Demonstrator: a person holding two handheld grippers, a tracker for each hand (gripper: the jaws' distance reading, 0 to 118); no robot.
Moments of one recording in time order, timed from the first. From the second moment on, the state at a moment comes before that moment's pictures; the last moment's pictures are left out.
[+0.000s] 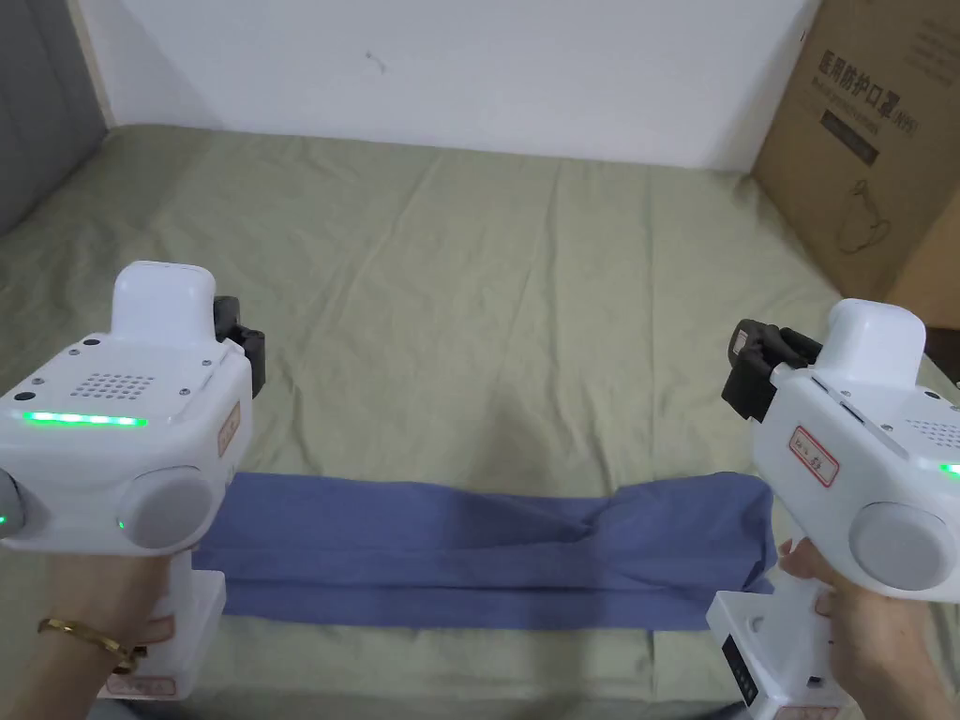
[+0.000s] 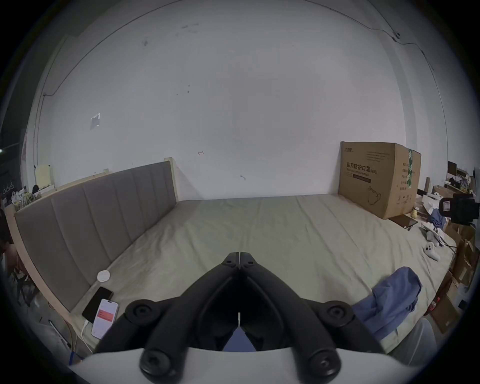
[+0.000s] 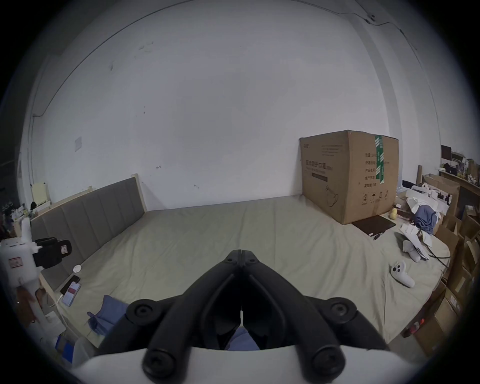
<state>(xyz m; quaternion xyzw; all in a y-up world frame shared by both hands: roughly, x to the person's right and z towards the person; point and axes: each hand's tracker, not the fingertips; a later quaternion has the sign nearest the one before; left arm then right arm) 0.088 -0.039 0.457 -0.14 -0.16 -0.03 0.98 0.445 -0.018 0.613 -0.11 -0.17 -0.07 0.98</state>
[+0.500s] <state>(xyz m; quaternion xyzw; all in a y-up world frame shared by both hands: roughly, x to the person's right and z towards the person) -0.017 -0.081 0.376 -0.35 -0.20 0.18 0.90 0.446 -0.027 0.605 -0.15 -0.18 -0.06 0.97</state>
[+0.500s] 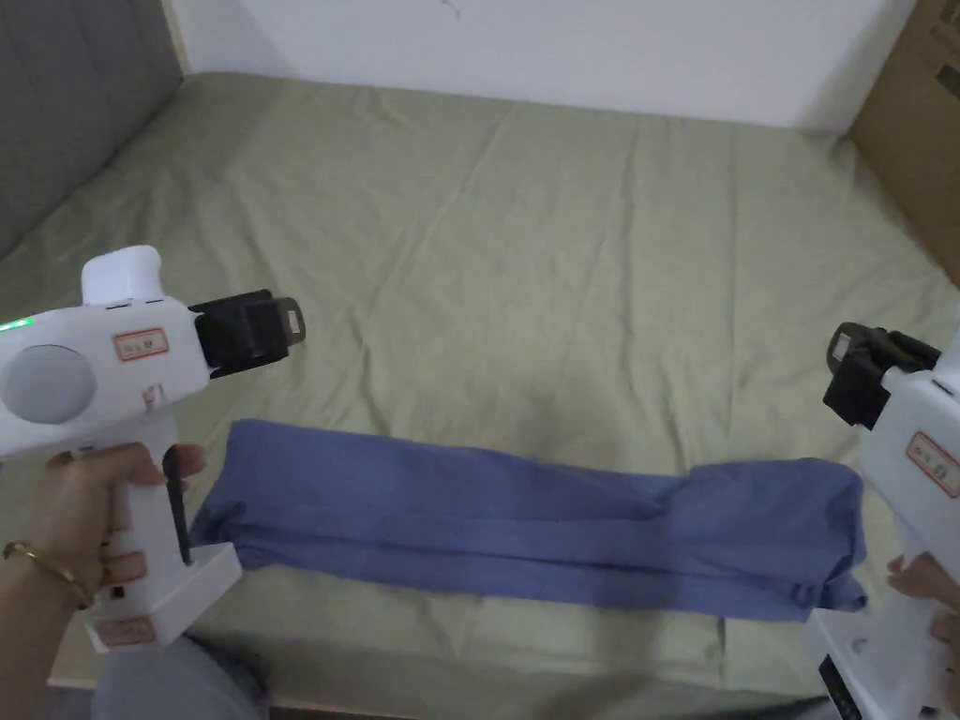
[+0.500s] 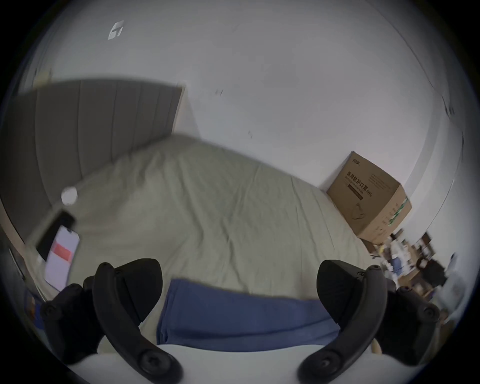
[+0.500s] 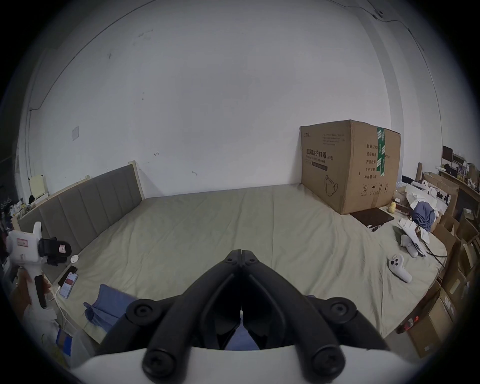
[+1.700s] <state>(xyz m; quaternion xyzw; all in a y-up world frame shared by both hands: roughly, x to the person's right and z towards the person) 0.045 -0.069 0.412 -0.43 -0.26 0.08 0.86 0.449 -0.054 0.607 -0.21 -0.18 -0.07 0.96</state>
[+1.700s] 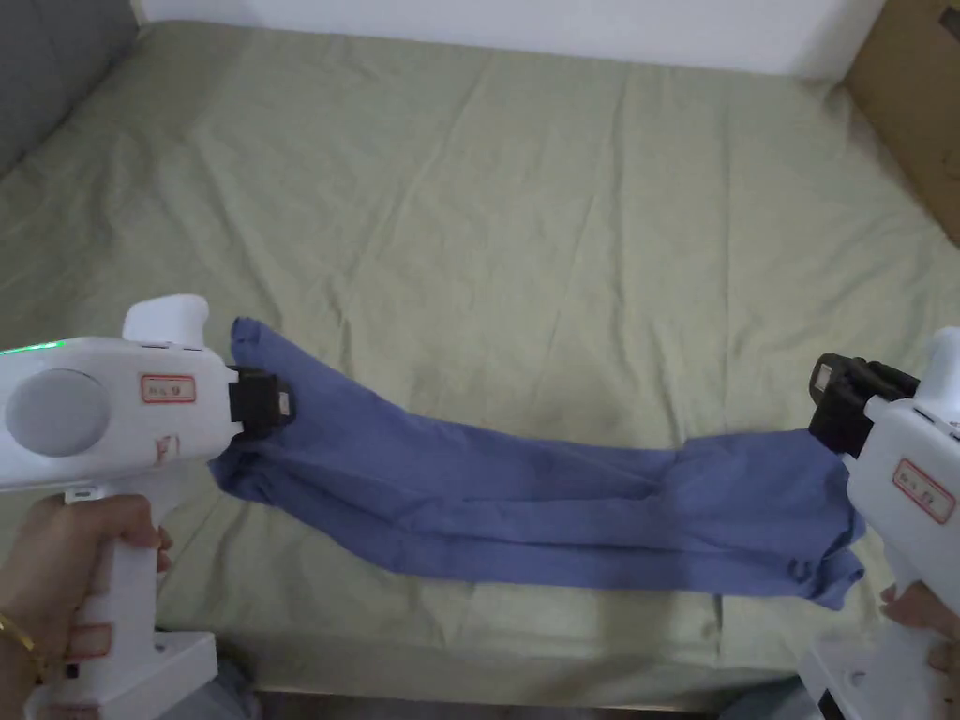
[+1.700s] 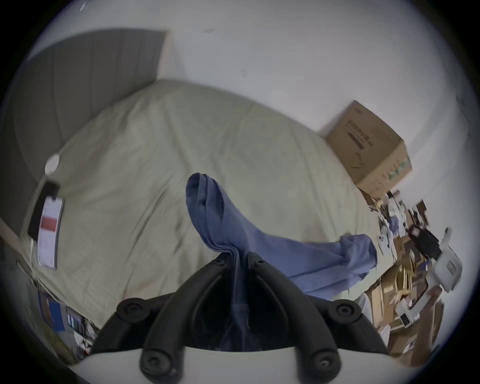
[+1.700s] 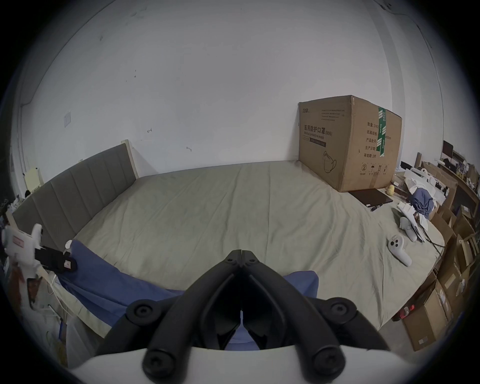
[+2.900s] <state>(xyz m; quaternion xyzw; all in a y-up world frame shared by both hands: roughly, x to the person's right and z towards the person) 0.281 -0.162 0.487 -0.47 -0.34 -0.02 0.81 0.470 -0.055 0.671 -0.19 -0.22 -0.12 0.95</state>
